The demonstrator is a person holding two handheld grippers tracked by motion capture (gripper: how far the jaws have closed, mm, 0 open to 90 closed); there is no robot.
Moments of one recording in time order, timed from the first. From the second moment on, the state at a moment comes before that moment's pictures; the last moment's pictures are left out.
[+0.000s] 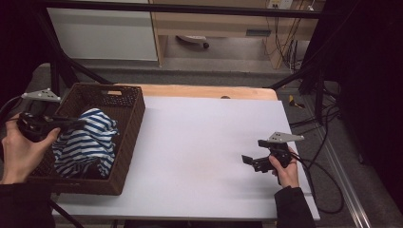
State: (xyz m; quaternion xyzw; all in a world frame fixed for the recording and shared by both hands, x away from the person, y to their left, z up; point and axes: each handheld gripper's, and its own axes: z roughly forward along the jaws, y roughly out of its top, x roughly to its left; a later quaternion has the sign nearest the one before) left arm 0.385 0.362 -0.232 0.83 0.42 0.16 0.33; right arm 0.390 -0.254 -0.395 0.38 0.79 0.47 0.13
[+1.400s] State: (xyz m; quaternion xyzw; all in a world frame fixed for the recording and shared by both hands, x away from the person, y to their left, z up) left arm 0.386 0.336 -0.175 0.84 0.37 0.16 0.36; right arm 0.389 -0.254 -0.394 0.38 0.79 0.47 0.13
